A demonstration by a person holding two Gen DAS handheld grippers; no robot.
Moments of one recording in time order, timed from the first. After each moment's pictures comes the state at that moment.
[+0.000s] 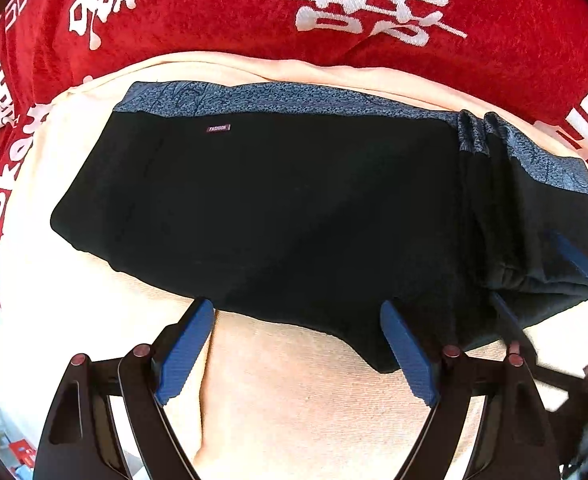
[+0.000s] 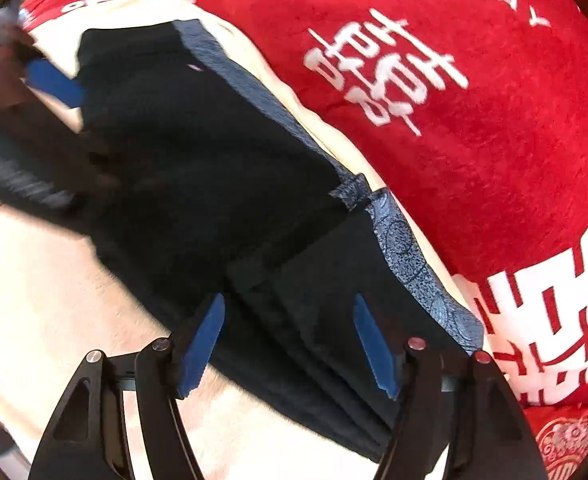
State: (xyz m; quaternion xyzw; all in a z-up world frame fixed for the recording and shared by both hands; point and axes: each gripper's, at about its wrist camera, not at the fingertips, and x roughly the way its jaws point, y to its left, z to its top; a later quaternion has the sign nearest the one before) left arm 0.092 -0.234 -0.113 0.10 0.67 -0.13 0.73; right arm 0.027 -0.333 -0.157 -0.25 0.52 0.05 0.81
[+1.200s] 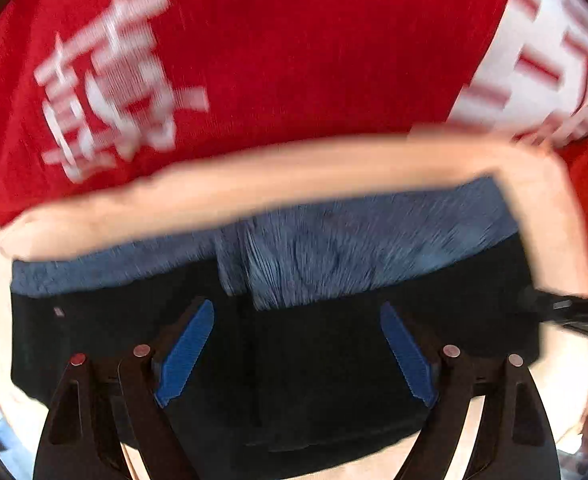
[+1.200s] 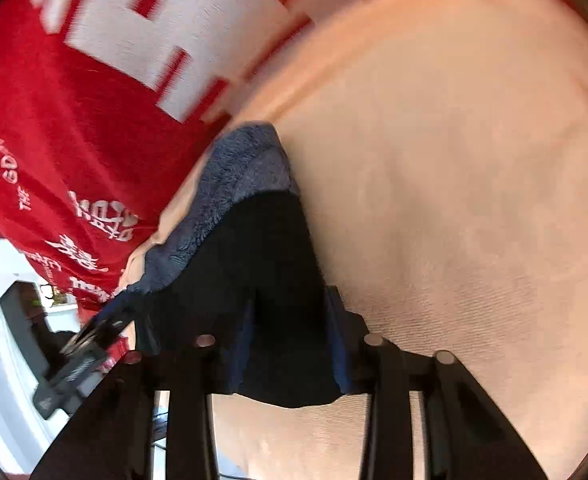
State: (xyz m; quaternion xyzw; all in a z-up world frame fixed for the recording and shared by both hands) left arm 0.118 -0.425 -0.121 0.18 0.64 -0.25 0.70; right arm -0.035 -0.653 -0.201 0.50 0.51 -0.03 0.70
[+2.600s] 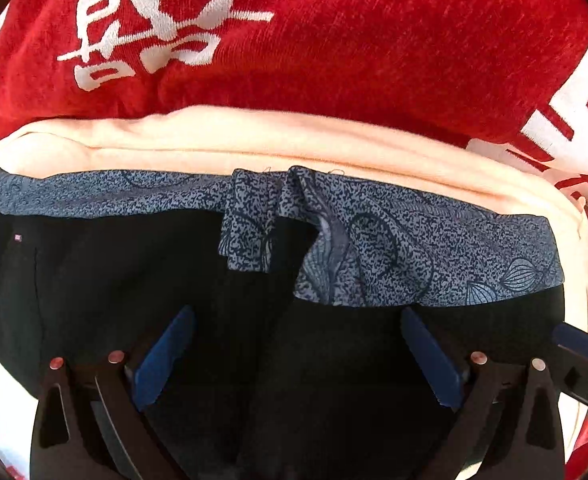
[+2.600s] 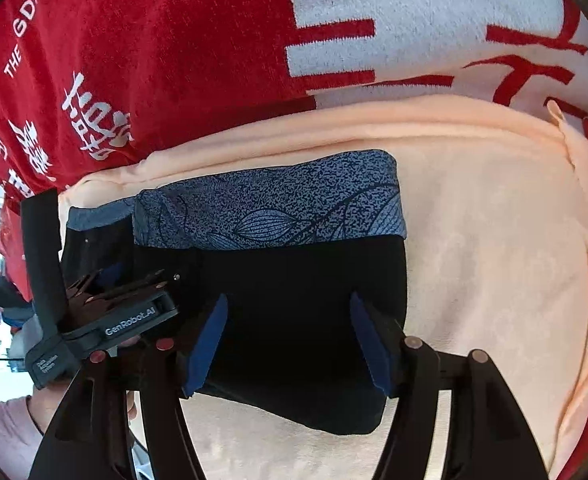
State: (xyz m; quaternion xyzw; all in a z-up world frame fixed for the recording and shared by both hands) left arm 0.132 -0.395 -0.164 0.07 0.66 -0.19 0.72; right arm 0.021 -0.594 -0.156 0.27 0.59 -0.02 0.76
